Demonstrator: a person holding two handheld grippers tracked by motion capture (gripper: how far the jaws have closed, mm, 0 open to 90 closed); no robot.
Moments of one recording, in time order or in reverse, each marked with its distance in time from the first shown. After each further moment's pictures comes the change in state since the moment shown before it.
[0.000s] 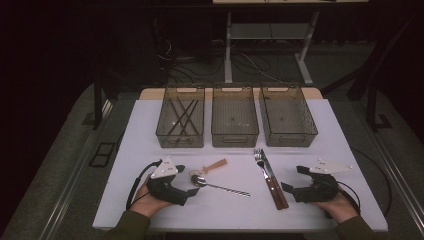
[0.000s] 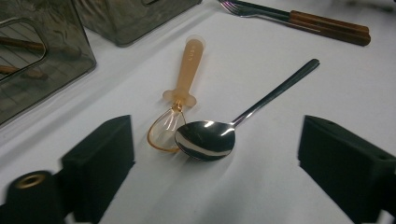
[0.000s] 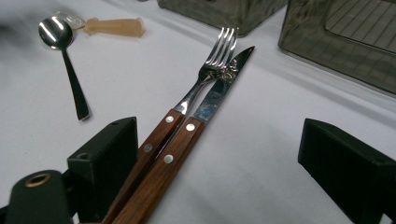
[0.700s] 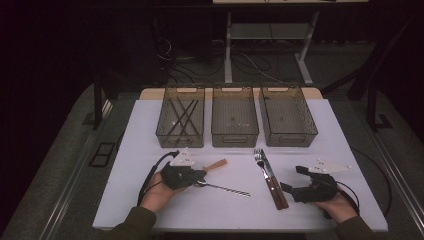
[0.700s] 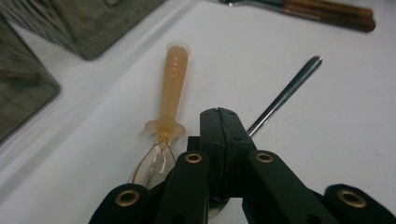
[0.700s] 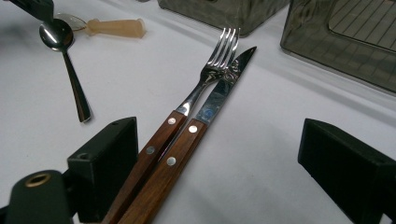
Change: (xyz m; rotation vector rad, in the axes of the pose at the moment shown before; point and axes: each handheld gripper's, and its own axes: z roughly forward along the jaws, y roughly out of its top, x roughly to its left) left arm 0.003 0.032 0.037 0.146 -0.066 0.082; right arm 0.001 0.001 0.001 0.002 0.001 0.010
